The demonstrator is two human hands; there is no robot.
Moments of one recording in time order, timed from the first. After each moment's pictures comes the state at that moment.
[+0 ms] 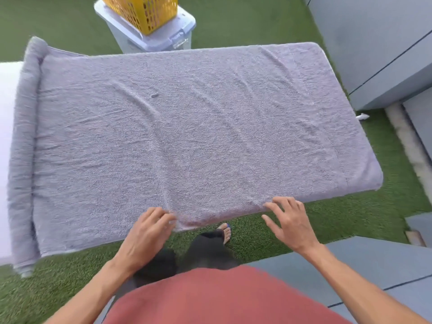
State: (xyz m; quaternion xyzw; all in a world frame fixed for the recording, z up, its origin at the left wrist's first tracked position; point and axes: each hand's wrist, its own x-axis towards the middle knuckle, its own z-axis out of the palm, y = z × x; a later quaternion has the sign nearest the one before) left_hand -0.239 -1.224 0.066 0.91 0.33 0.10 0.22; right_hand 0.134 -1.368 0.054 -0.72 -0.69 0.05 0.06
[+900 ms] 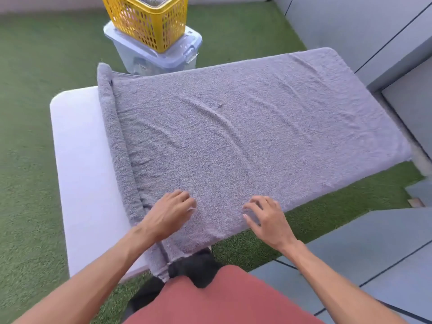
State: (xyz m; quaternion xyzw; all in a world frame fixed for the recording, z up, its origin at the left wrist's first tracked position) left_hand -0.434 -1.055 0.063 0.97 0.17 0.02 0.20; right_hand -0.186 -1.254 0.065 -0.77 -0.62 0.10 0.08
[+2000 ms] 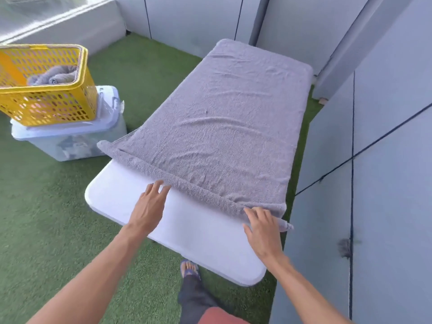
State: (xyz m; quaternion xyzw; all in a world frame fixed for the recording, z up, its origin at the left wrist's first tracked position) left_hand -0.579 -0.758 0.087 0.99 0.01 -0.03 0.12; right_hand -0.575 -1.082 0.077 -0.99 -0.14 0.03 0.07
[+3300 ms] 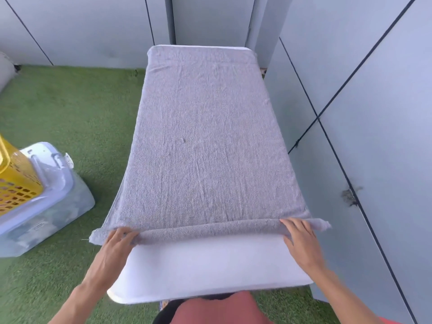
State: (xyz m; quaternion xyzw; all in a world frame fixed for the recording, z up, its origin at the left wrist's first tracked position) left_hand -0.480 -0.537 0.055 0.96 -0.21 -0.08 0.16; right_hand -0.601 -1.030 0.062 -0.99 0.13 0.05 0.10
